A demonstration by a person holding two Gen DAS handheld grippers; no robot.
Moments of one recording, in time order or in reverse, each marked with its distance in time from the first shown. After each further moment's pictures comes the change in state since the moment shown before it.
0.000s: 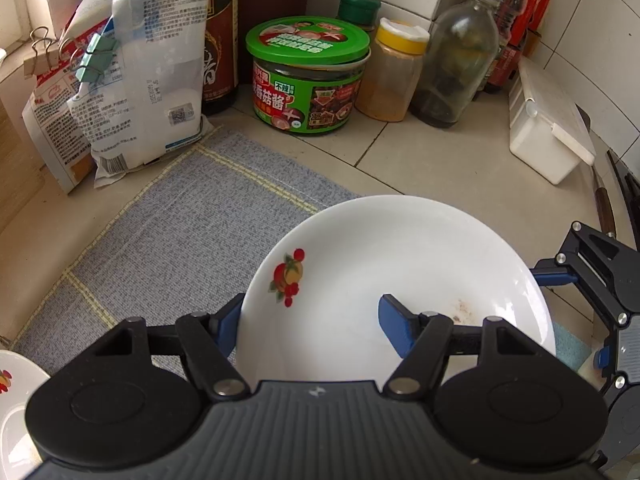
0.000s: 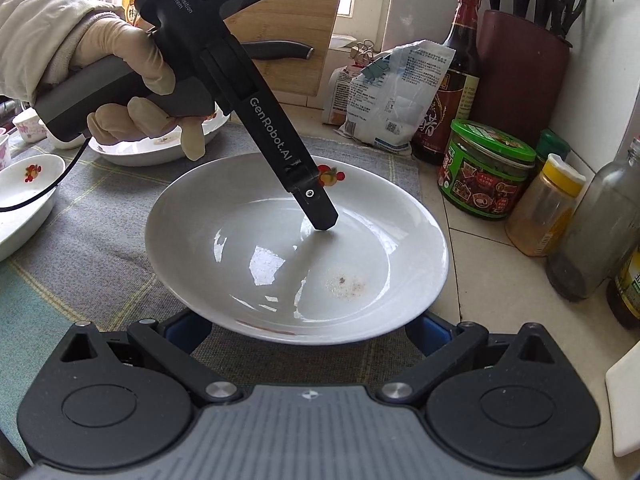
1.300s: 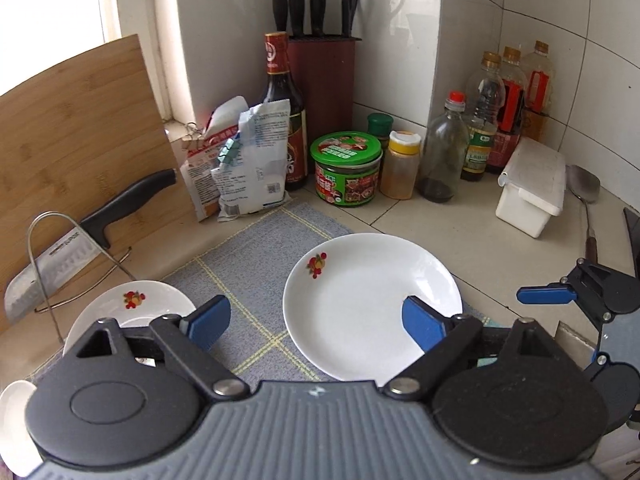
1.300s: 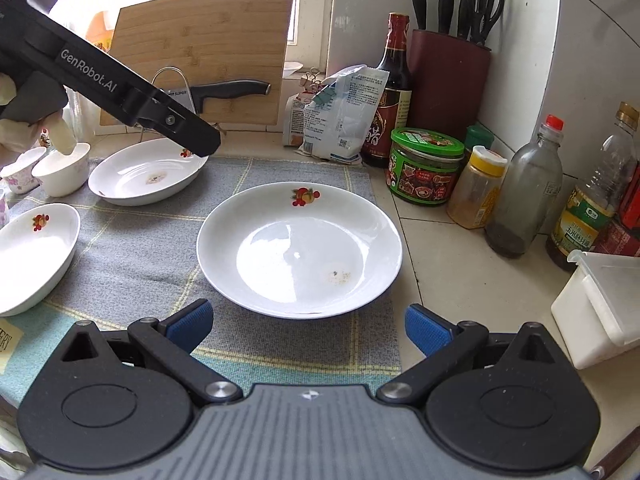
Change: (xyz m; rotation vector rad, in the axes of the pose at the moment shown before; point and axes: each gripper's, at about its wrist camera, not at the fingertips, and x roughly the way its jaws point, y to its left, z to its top) left arm -0.156 -0.091 -0.084 -0.103 -0.303 0.296; right arm -0.084 0.022 -0.003 0.158 -0.034 -0.112
